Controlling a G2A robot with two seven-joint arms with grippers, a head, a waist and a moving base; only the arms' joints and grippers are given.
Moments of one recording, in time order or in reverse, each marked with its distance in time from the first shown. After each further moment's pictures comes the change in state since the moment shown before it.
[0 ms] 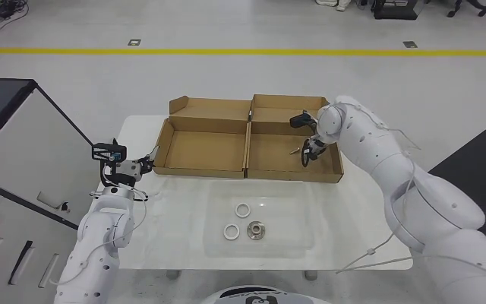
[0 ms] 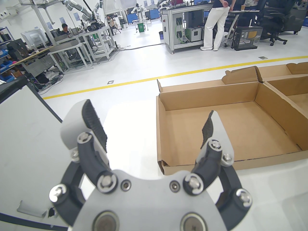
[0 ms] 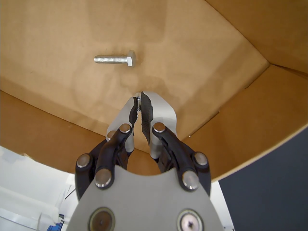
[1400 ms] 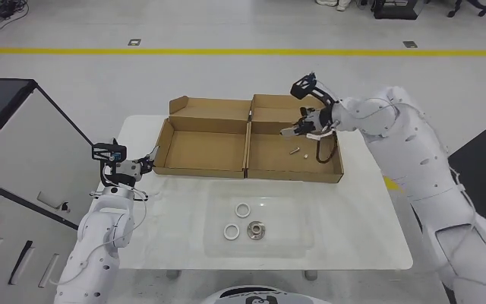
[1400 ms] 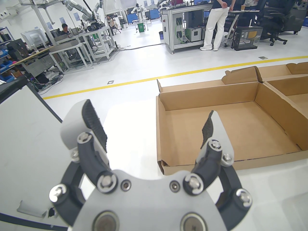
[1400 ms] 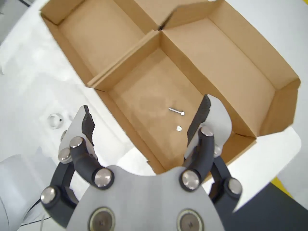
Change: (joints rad) left arm 0.000 0.000 0.000 0.000 0.000 0.000 0.000; right arm -0.357 0.282 0.597 -0.882 0.094 -0.169 -0.074
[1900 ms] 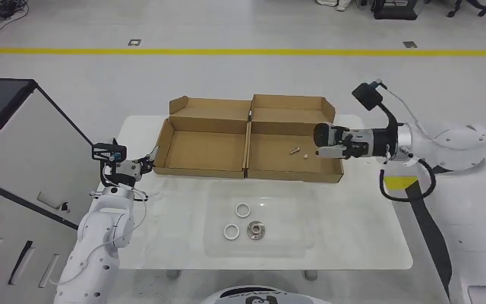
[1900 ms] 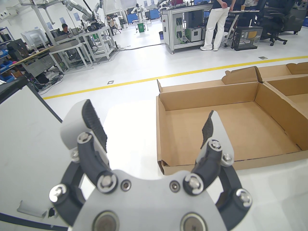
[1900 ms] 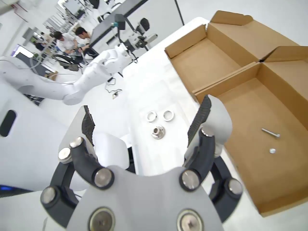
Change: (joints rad) left arm 0.000 0.000 0.000 0.000 0.000 0.000 0.000; right arm -0.413 0.093 0.485 -0.315 0.705 -0.062 0.201
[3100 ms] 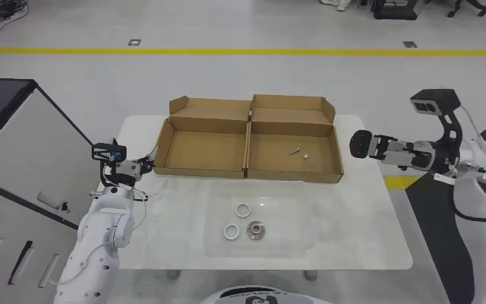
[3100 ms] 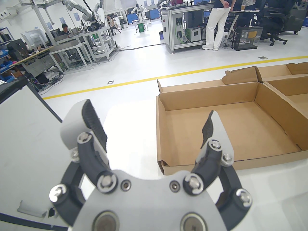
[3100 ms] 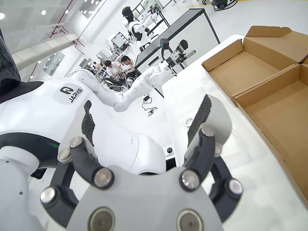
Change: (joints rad) left arm 0.000 0.000 0.000 0.000 0.000 0.000 0.000; right arm -0.181 0.030 0.247 0.002 0.355 0.040 0.089
